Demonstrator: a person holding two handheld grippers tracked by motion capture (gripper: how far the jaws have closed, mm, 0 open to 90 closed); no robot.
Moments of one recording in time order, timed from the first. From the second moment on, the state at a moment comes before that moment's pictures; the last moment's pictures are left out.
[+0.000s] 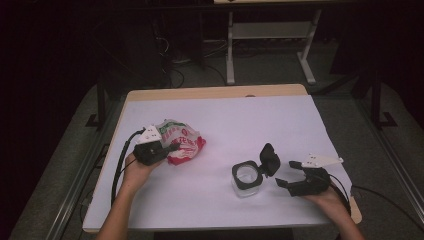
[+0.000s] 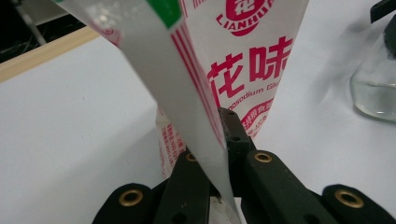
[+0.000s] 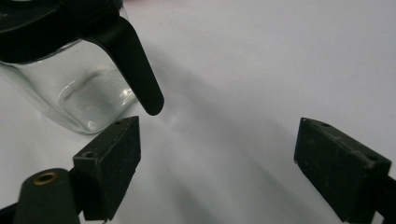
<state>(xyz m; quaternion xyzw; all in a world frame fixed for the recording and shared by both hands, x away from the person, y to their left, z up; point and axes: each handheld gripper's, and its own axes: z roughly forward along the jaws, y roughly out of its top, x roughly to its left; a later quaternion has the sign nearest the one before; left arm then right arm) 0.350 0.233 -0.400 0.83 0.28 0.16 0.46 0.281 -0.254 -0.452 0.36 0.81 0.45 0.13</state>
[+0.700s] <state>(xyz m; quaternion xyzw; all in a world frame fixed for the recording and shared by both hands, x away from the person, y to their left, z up) 0.337 0.235 -0.378 0.81 0.28 0.16 0.50 0.282 -0.255 -0.453 0.36 0.81 0.45 0.13</state>
